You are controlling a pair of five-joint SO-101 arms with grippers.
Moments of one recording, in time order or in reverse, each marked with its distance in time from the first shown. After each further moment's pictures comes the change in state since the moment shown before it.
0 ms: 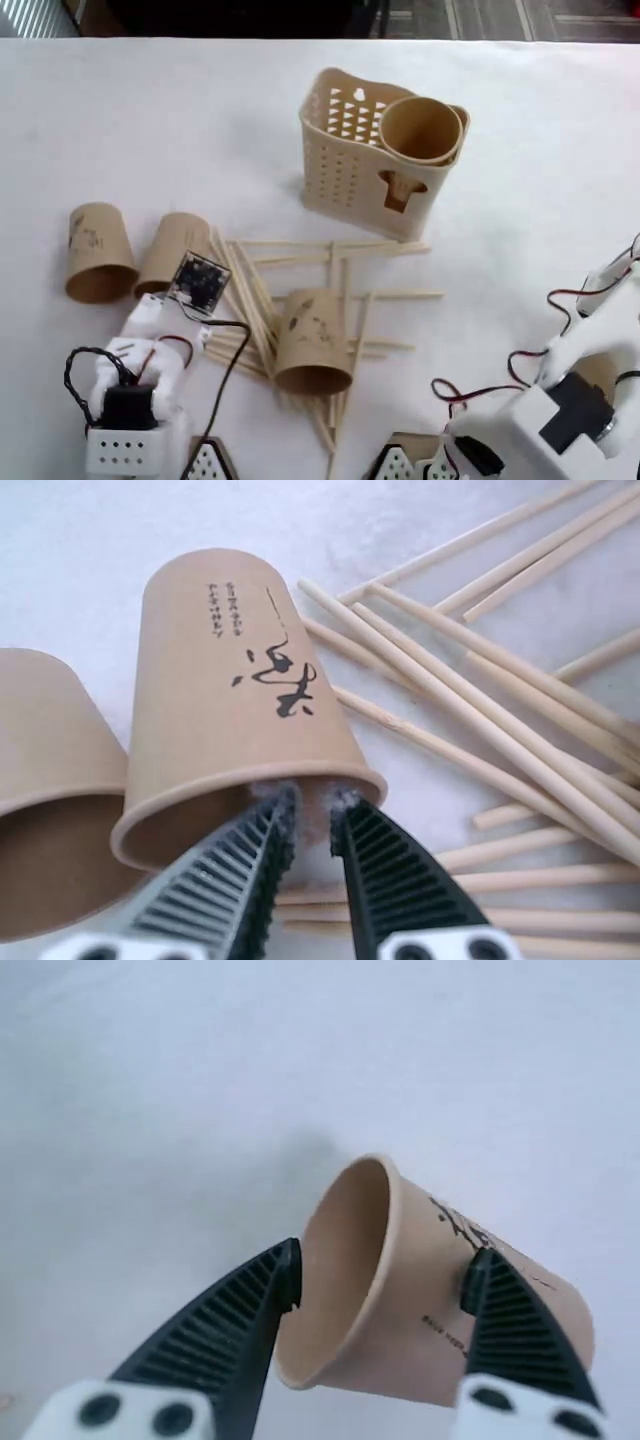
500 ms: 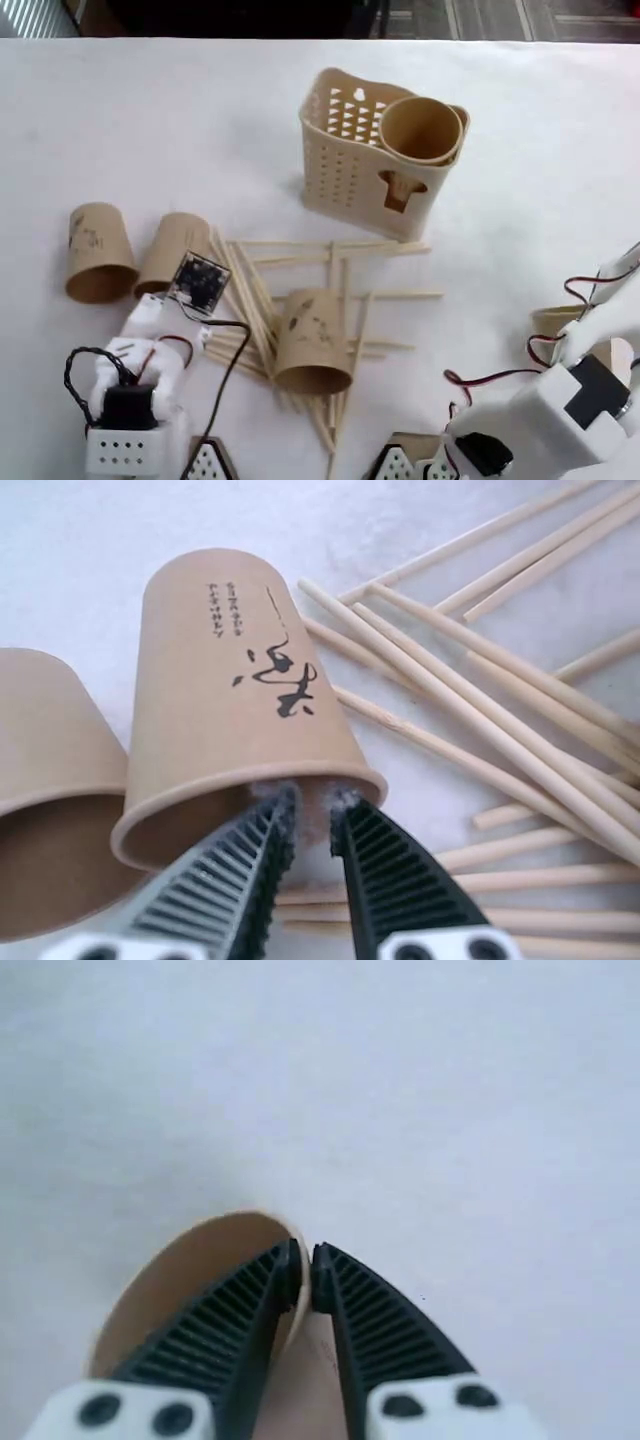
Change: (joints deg) left arm 0.0 0.0 0.0 0.0 0.0; right arm 0.7 7.3 -10.9 2.0 5.9
